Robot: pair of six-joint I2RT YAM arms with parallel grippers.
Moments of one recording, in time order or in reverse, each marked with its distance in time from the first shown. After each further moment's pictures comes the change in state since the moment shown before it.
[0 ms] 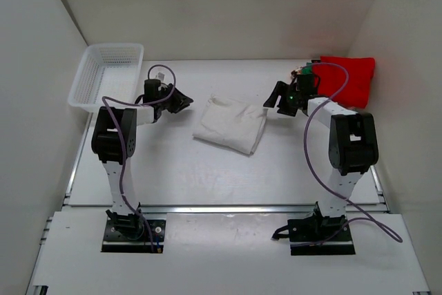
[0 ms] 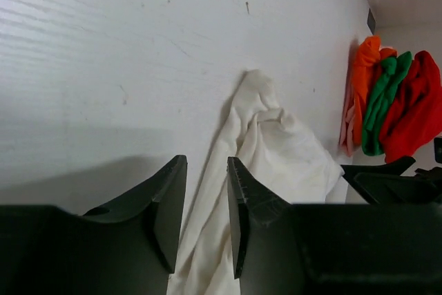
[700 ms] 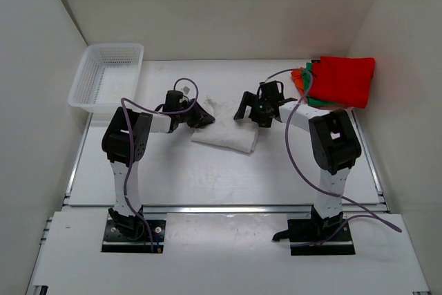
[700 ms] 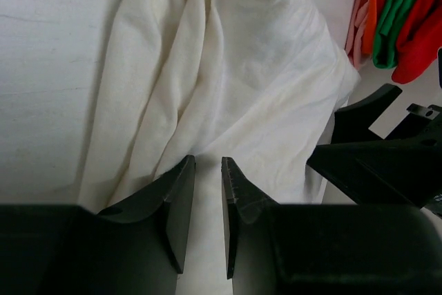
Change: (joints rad) left arm -0.181 0.002 -0.098 0.007 0.072 -0.051; right arm 0.258 0.026 -0.026 -0.035 0.139 0.143
